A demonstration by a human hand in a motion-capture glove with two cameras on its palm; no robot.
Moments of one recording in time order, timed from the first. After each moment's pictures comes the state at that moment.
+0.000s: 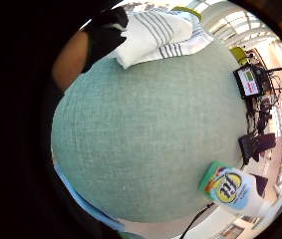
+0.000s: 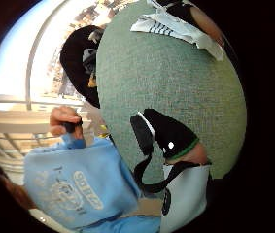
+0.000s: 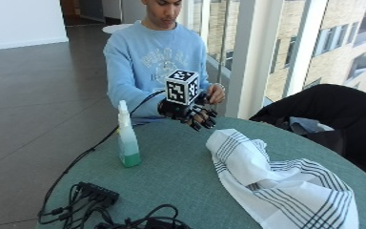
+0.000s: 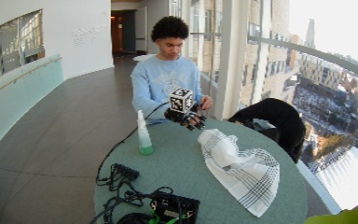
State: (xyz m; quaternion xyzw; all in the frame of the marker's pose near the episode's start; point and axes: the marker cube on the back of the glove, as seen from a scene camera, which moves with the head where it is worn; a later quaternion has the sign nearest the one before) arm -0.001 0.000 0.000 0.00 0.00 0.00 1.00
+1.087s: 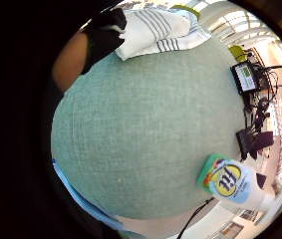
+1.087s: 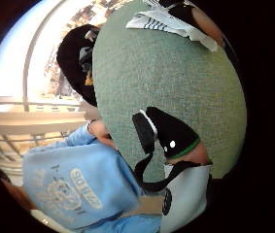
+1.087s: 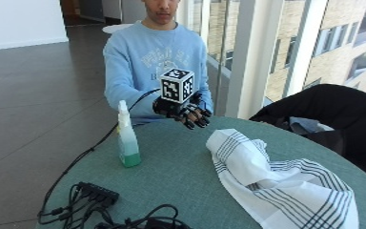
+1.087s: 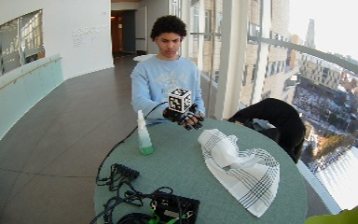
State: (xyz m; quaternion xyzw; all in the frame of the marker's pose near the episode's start) arm -0.004 0.023 0.001 -0.01 0.01 0.01 1.00
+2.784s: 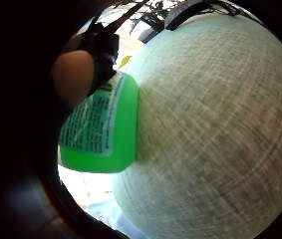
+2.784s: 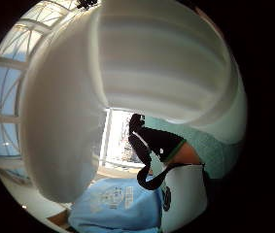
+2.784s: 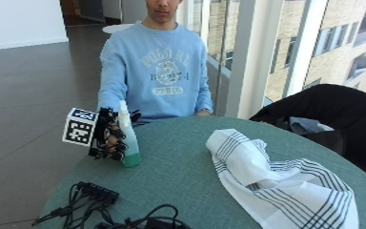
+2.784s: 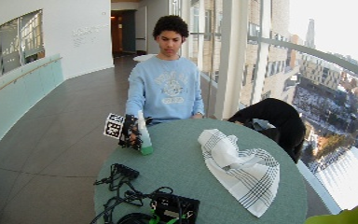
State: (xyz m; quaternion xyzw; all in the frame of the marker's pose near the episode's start) arm 0.192 0.153 0.013 0.31 -0.45 0.29 0.79
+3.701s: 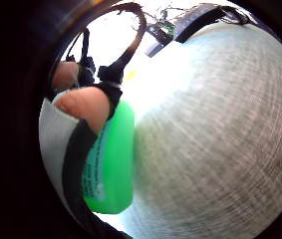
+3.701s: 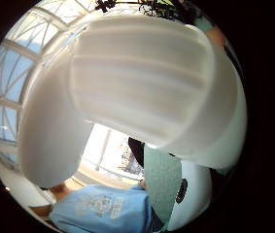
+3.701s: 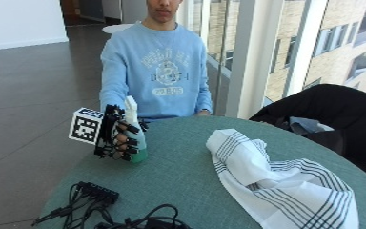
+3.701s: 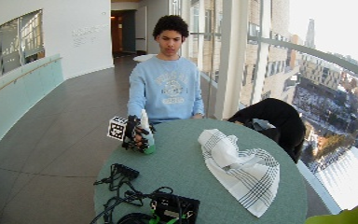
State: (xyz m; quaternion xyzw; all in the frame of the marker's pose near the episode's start) arm 0.185 0.128 0.006 0.37 -0.42 0.28 0.78
